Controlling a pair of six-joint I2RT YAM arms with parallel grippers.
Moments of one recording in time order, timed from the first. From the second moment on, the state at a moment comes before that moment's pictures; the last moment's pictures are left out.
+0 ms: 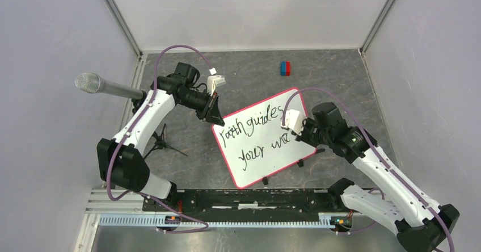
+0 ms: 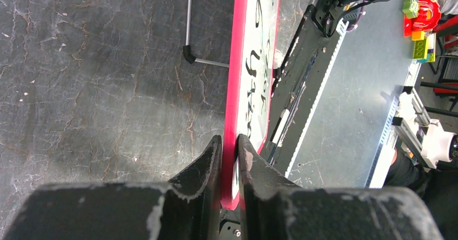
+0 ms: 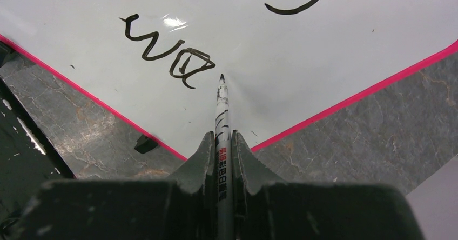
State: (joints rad) left arm -0.31 1.47 1.32 -1.04 0.86 0.33; right arm 0.58 0.87 0.87 -0.80 -0.13 -0.65
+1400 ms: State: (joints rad) left arm -0.31 1.47 1.32 -1.05 0.86 0.33; right arm 0.55 0.88 0.82 -0.77 -0.09 -0.66
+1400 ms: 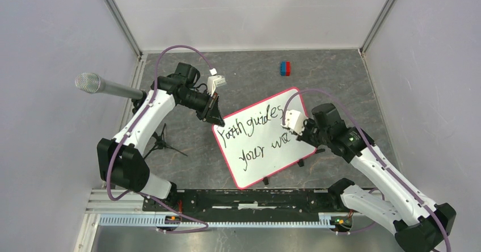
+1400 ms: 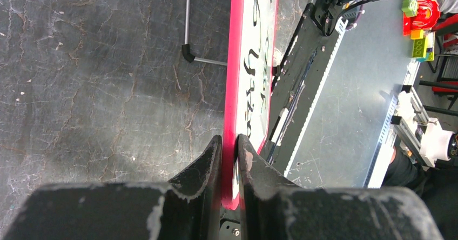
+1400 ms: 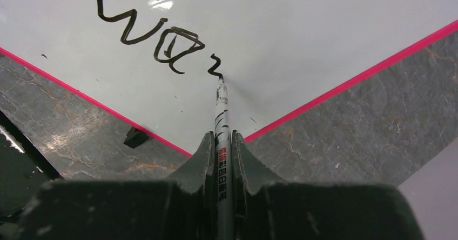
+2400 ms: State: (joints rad) left arm -0.31 1.47 1.32 -1.05 0.87 0.33; right arm 0.51 0.89 0.83 -0.82 -0.11 -0.71
